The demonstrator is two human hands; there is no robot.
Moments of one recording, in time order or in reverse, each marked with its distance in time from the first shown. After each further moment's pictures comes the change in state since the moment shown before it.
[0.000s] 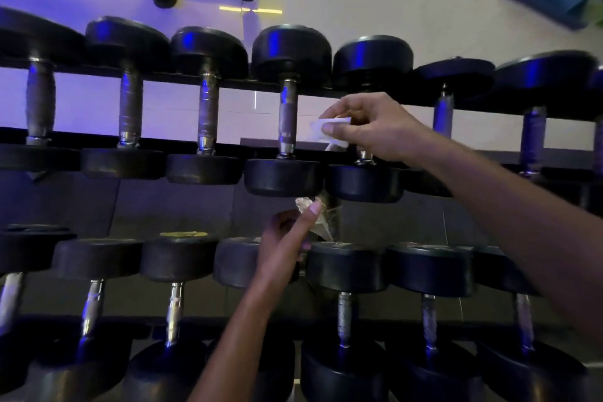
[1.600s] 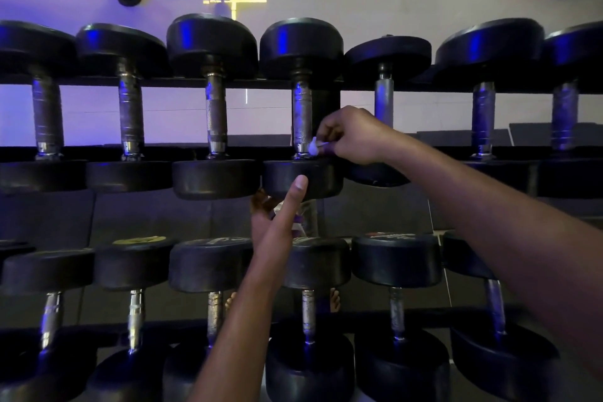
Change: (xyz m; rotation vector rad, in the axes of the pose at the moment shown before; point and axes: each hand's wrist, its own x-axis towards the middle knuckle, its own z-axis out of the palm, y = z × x) left_hand 0.009 0.000 0.105 -0.102 0.116 0.052; right_hand -0.004 0.098 -0.057 -0.384 -0.058 0.119
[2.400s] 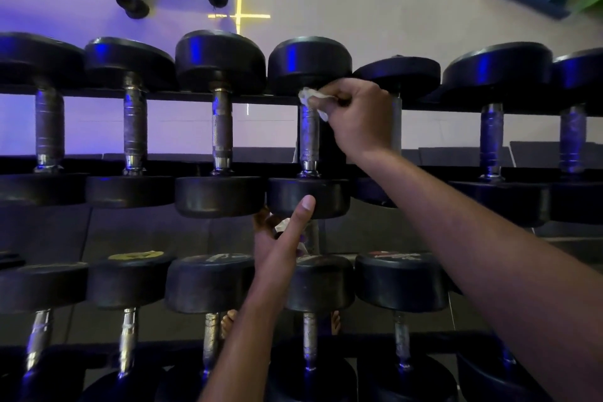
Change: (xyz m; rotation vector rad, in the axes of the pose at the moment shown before) left_hand 0.000 -0.001 -0.005 0.052 -0.012 -0.052; right_hand 0.028 -0.030 0.009 0.261 0.752 -0.030
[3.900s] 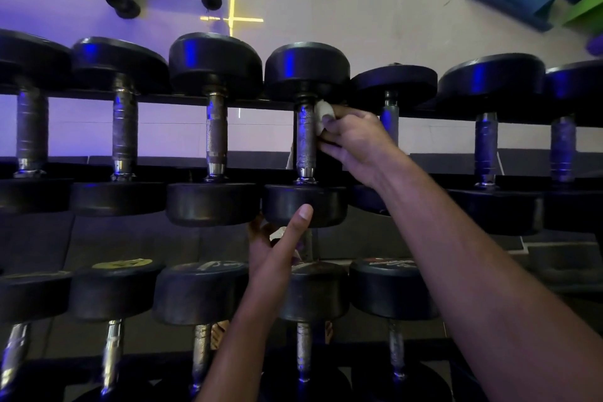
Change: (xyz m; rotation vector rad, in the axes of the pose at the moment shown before) left_hand 0.008 -0.002 0.000 -0.024 -0.025 0.041; right_hand -0.001 -0.005 -0.003 0.845 -0.281 0.731
